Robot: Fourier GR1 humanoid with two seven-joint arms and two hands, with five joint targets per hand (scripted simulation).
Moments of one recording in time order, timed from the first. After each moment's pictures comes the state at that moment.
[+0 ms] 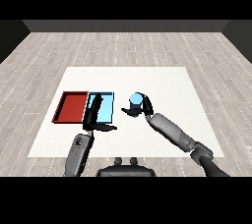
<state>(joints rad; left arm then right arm) -0.10 0.00 -0.18 -1.66 0.01 0.05 -0.14 -0.69 -0.33 0.79 -1.14 -0.56 -0.66 -0.19</state>
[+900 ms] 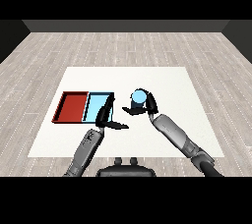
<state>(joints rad) -0.23 0.00 -0.33 -1.49 0.07 0.19 -0.16 -0.59 -0.32 0.59 -1.39 -0.27 -0.56 -0.03</state>
